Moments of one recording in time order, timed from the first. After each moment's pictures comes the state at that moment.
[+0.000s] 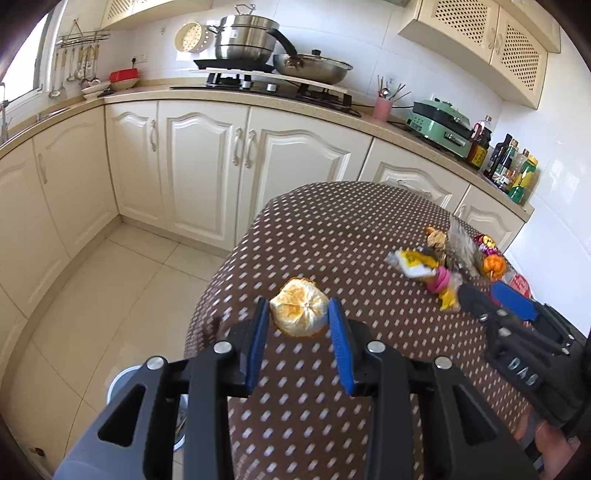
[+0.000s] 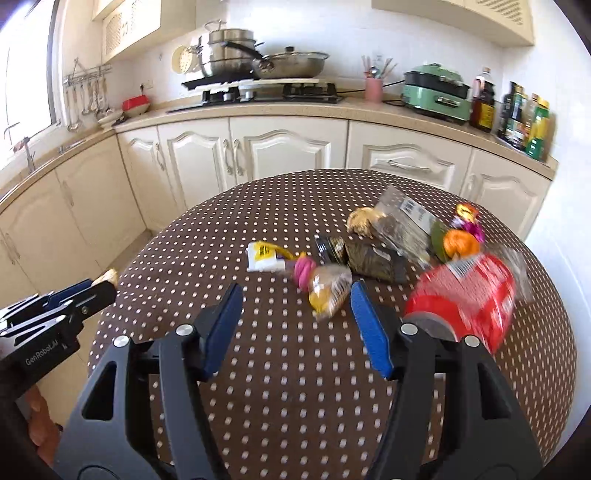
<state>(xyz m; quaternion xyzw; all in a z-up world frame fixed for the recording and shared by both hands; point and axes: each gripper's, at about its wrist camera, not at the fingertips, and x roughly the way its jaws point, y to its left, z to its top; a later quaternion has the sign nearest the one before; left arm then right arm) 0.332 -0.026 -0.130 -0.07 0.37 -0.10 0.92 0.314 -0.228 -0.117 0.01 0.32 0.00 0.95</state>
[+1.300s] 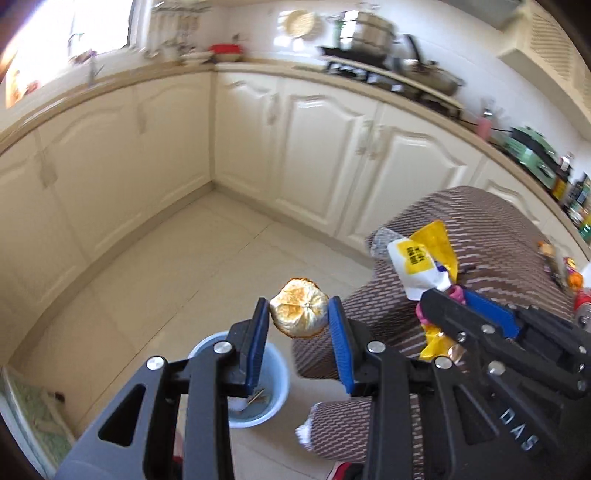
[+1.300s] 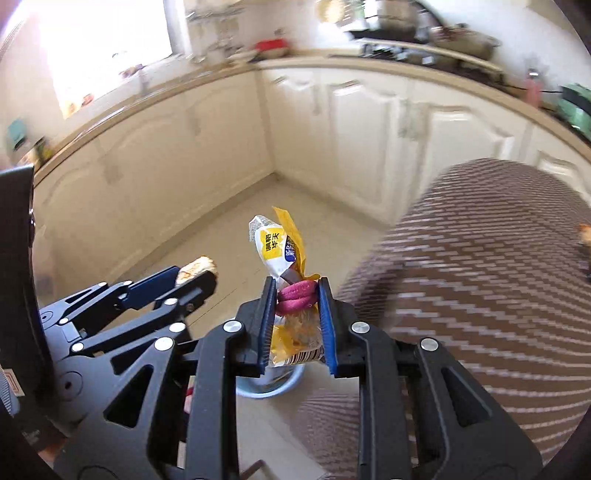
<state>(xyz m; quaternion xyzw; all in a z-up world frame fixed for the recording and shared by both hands) 0.279 0.159 -0.179 -0.11 0.39 0.07 0.91 0.303 0.018 -0.164 -0.04 0.39 0.24 0.89</state>
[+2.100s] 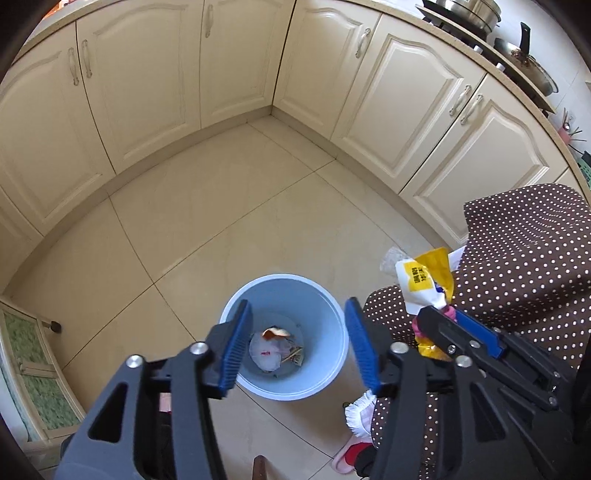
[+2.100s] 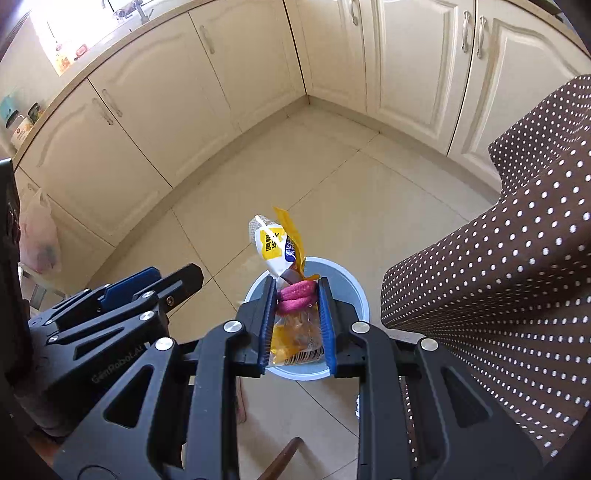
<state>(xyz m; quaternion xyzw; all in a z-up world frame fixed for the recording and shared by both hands) 0.306 0.271 -0.300 -0.19 0.49 0.14 0.84 0.347 0.118 -0.296 -0.03 0.51 0.27 0.82</state>
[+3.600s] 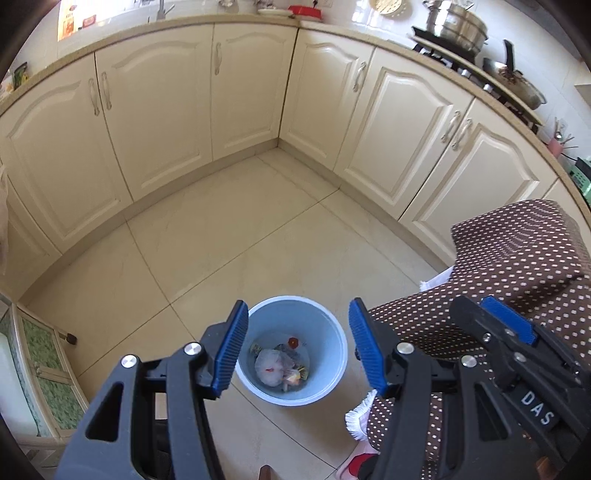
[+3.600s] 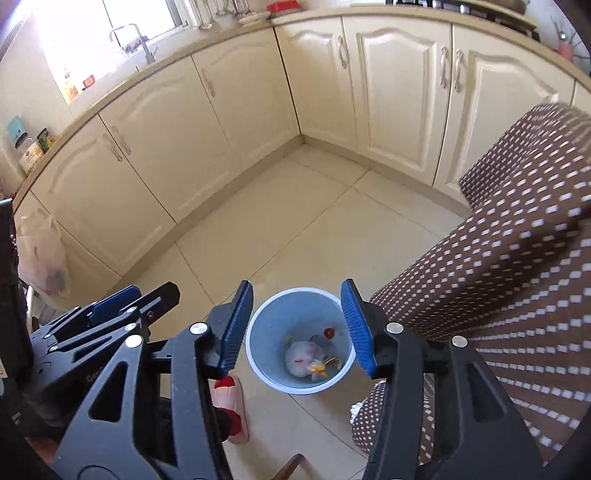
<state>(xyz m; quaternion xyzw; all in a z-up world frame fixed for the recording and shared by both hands) 0.263 0.258 -0.235 -0.17 0.44 0.15 0.87 0.324 0.075 -0.233 -0.01 0.44 0.27 0.86</state>
